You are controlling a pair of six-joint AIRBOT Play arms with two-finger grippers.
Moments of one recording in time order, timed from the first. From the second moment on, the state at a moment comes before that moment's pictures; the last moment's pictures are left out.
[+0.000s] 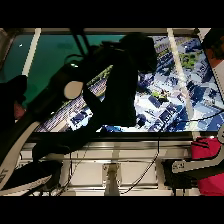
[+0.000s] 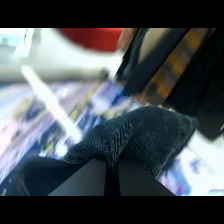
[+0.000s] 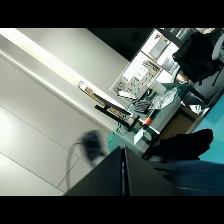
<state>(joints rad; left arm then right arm) -0.70 -1.29 1.39 1.32 -0.18 -1.67 -0.36 -1.60 2.07 0.12 1.49 1.37</state>
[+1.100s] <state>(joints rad) -0.60 -1.41 1.53 1.49 -0.80 -1.58 -0.36 -1.66 2.01 -0.46 1.48 1.41</state>
